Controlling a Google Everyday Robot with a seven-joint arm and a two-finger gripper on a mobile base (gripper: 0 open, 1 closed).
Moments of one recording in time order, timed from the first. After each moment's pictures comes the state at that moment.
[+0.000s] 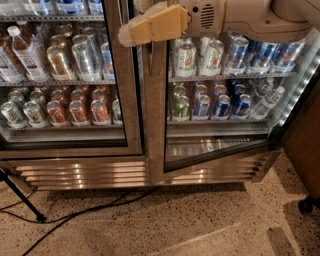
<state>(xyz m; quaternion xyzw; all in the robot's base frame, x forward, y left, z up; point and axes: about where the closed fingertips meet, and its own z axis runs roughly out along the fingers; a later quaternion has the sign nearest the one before) 0.546 0.032 1.096 -0.50 0.55 0.40 0.54</state>
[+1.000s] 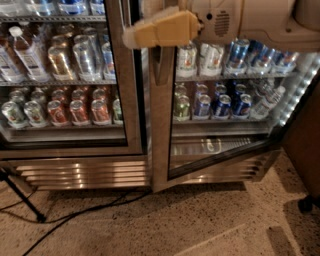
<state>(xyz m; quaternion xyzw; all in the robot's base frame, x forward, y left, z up) 0.526 0.018 1.091 -0.48 0.58 0.38 0.54</state>
